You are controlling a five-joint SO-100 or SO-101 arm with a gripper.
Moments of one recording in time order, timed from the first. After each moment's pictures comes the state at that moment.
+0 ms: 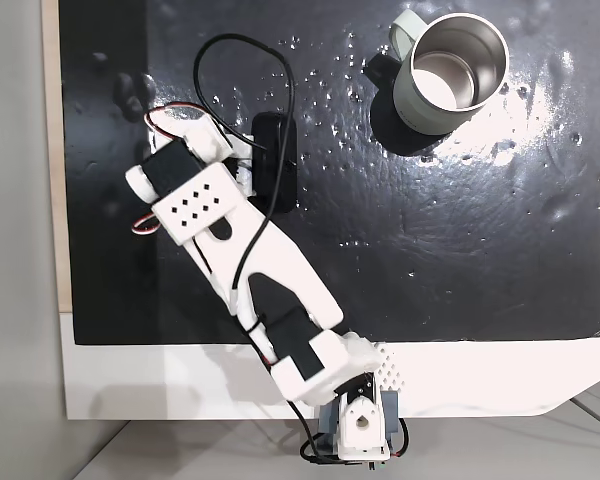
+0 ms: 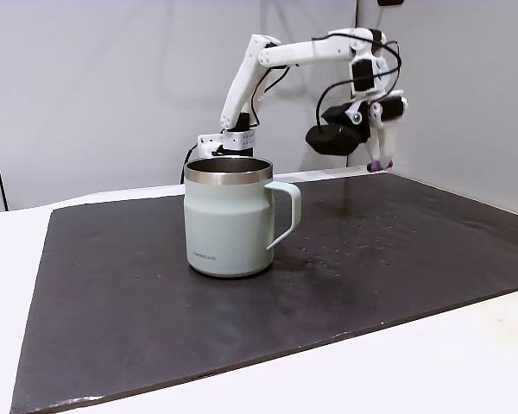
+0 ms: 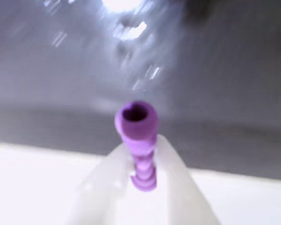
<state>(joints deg) -36.6 69.2 57.2 83.7 31.3</state>
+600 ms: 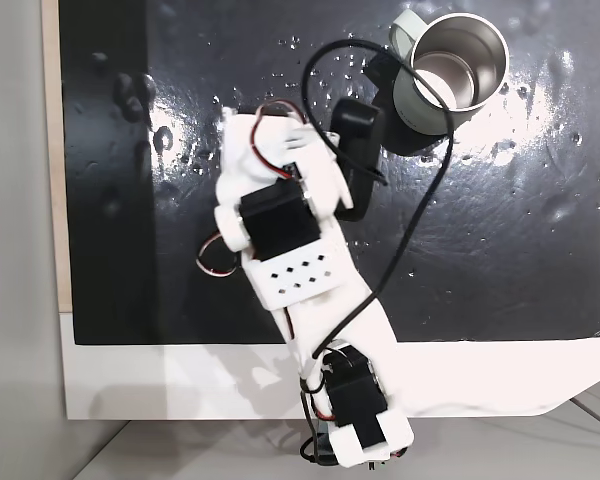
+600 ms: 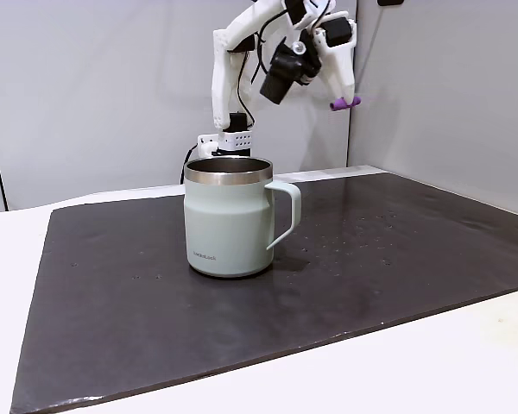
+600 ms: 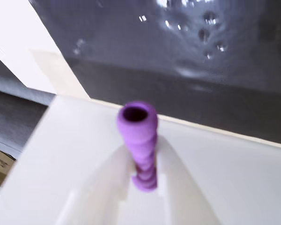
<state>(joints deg) -21.5 92.4 62.8 88.4 25.7</state>
